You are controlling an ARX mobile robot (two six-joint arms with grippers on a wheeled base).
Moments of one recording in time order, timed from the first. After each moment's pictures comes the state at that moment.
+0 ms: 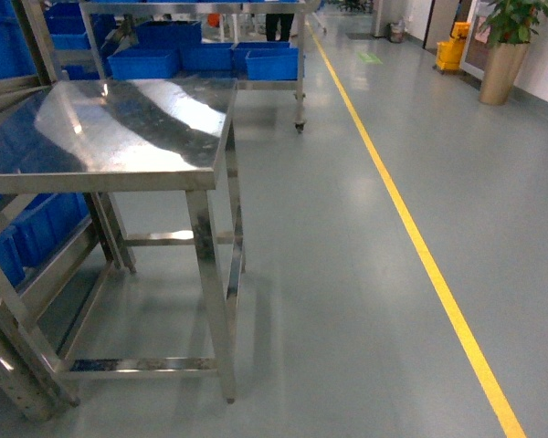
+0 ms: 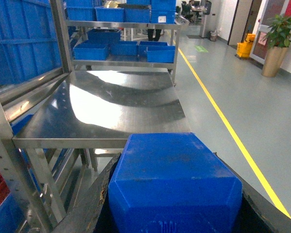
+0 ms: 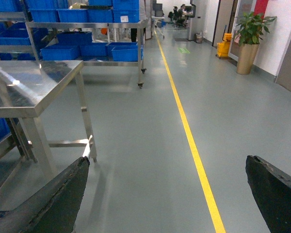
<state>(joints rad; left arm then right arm) 0.15 0.68 0.40 0.28 0.14 -0.02 0.00 0.00 0.01 -0.01 0.00 0.00</state>
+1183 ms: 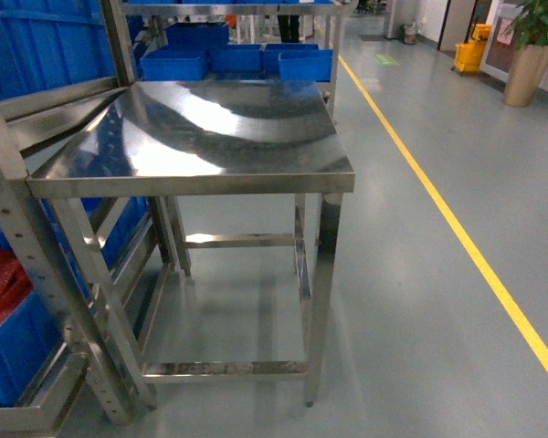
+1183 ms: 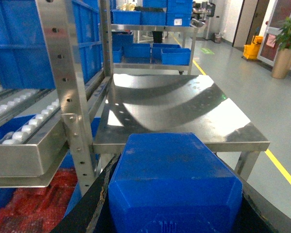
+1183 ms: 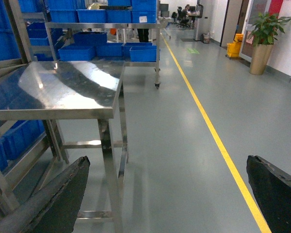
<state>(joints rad) 0.14 0.68 0.40 0.28 0.15 -0.02 0.00 0.00 0.01 0.00 0.00 0.00</state>
